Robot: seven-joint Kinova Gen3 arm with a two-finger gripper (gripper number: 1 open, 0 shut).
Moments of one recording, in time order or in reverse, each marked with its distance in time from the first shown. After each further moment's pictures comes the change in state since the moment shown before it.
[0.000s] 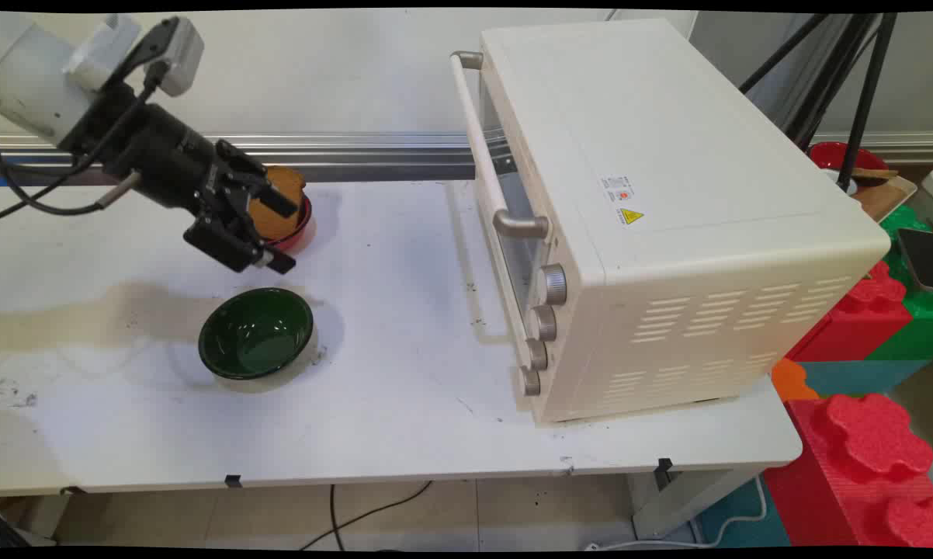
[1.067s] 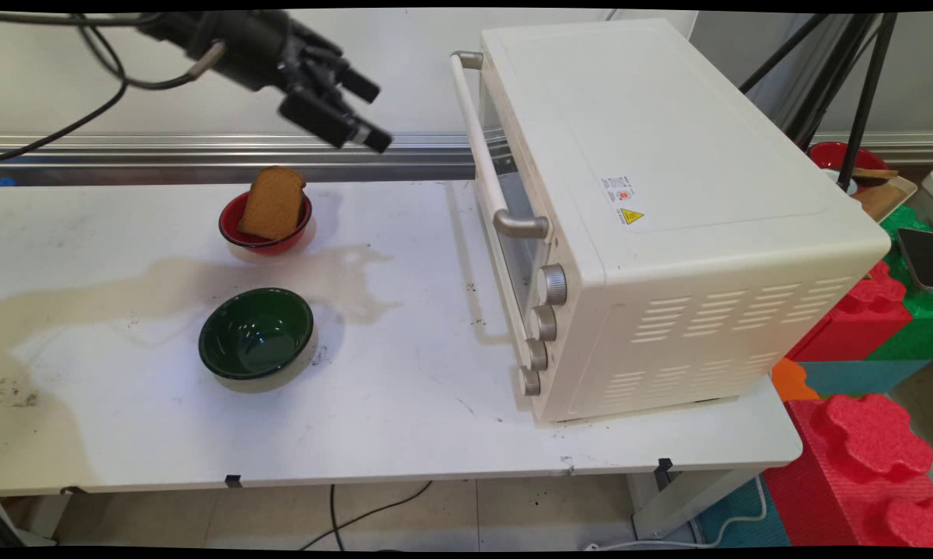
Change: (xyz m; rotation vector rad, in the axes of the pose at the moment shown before) arm 0.101 -0.027 -0.009 0.059 0.226 0.018
